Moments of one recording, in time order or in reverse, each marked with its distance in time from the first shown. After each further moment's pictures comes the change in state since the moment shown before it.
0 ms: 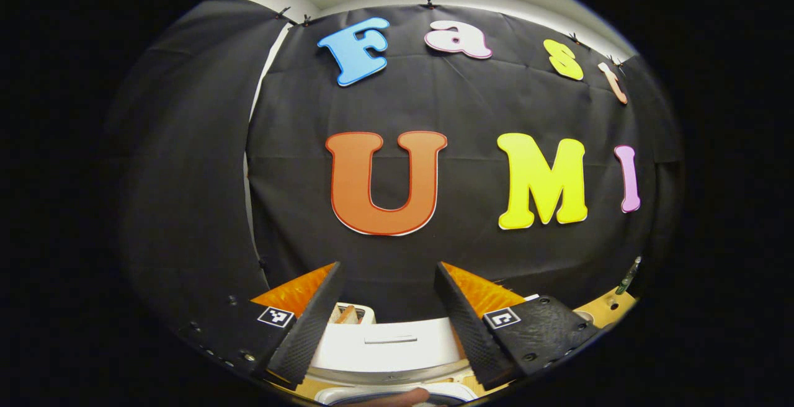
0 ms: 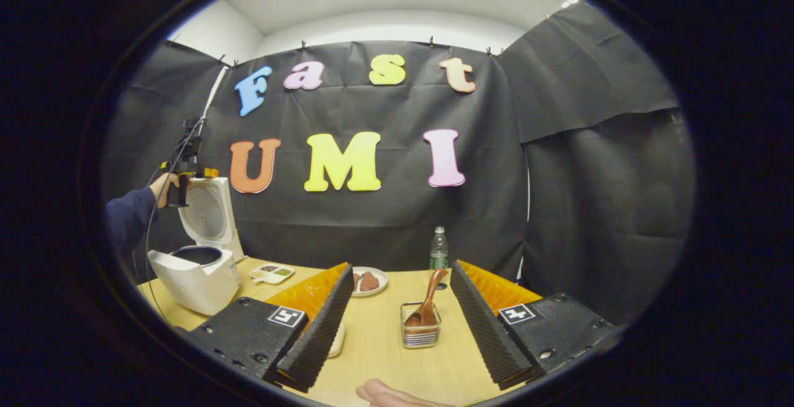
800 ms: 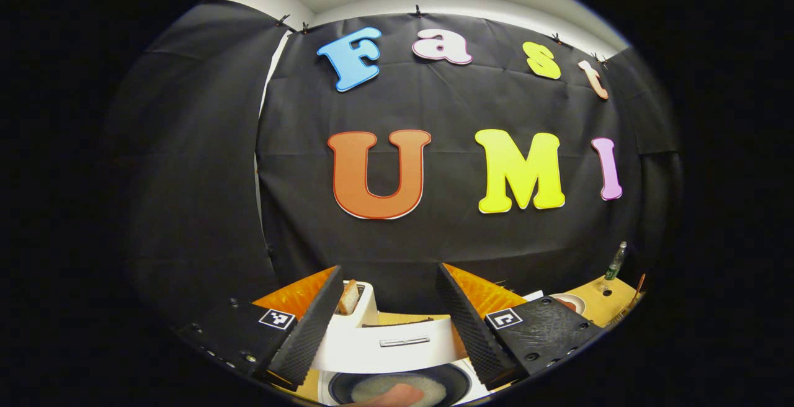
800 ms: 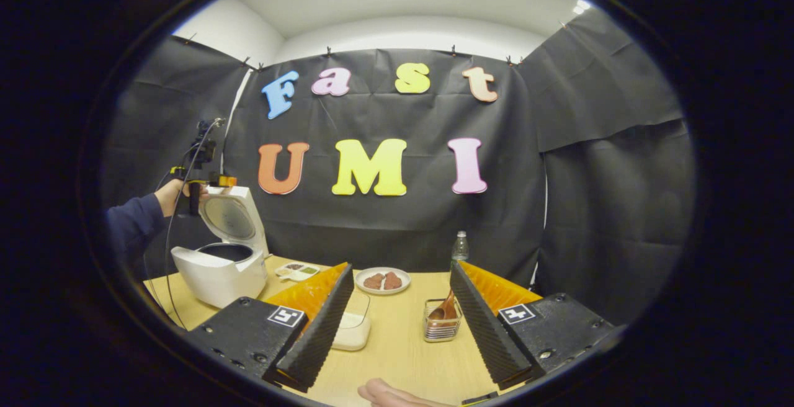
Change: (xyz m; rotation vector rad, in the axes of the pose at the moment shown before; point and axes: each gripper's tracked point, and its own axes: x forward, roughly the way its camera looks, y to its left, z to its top) left arm -0.097 -0.013 -0.035 -0.007 0.041 -0.070; right arm -0.048 0.033 0.009 -0.029 -0.029 0.089
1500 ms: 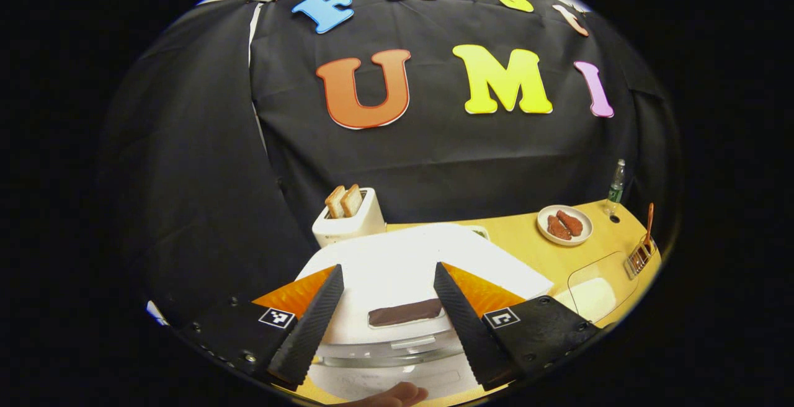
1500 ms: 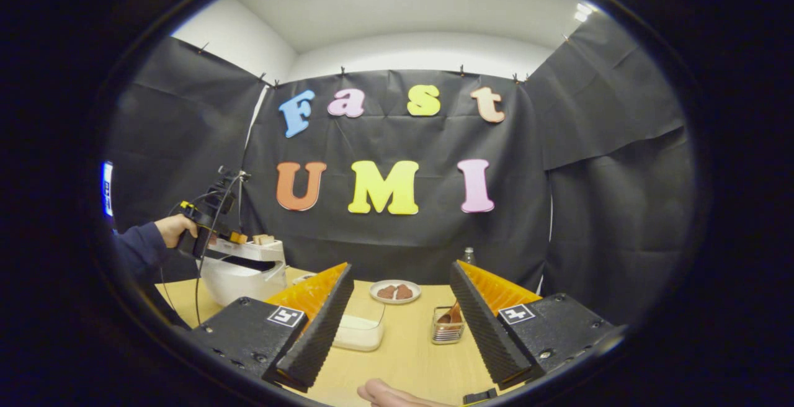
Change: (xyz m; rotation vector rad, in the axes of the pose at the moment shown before) left arm -0.083 -0.014 -0.131 0.131 0.376 0.074; right arm -0.056 0.020 0.029 -0.013 -0.111 0.072
